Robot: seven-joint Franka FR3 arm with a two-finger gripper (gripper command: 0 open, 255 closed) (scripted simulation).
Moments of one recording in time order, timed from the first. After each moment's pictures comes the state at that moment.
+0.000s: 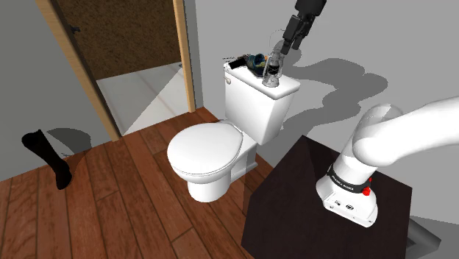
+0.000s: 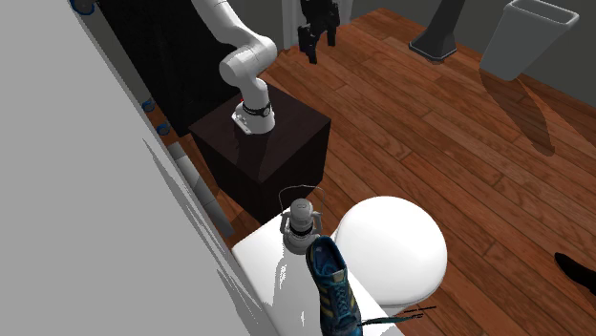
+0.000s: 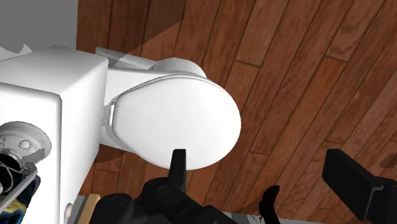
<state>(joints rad) 0.02 -0.81 -0.05 -2.27 0.06 1.64 -0.08</state>
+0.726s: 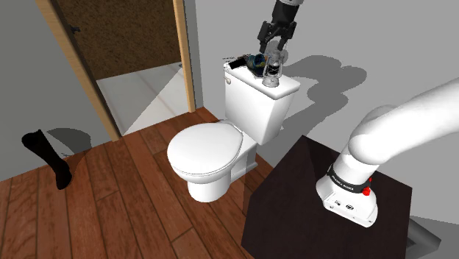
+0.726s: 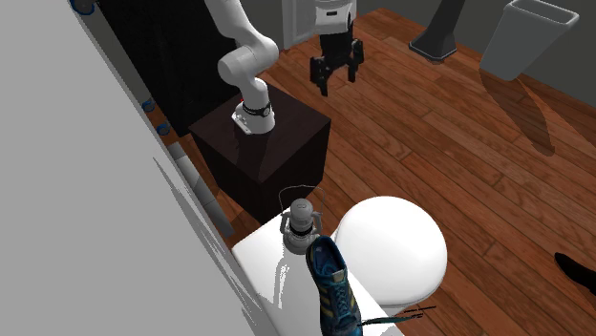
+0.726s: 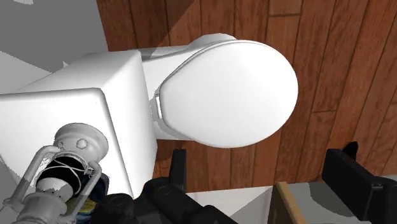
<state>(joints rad) -0.10 -0.56 -0.02 -2.20 0.00 1.86 0.15</state>
